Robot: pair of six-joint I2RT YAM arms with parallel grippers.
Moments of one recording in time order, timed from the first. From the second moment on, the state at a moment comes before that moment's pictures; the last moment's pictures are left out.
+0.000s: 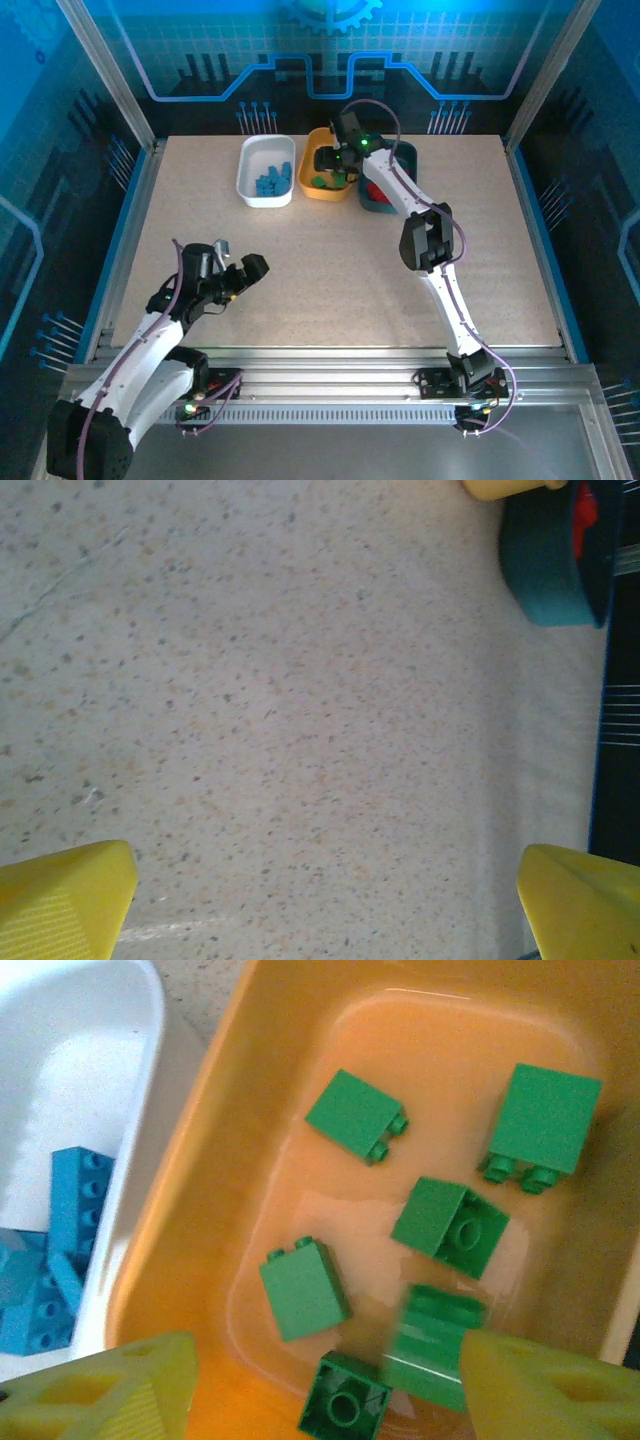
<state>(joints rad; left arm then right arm) -0.19 0.79 0.45 -0.40 0.36 -0.84 0.45 2.55 2.53 -0.86 -0.03 0.38</state>
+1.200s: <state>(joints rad) -0.20 0.77 0.24 0.23 -0.12 -0.37 0.58 0.33 0.19 -0.05 0.44 -0.12</state>
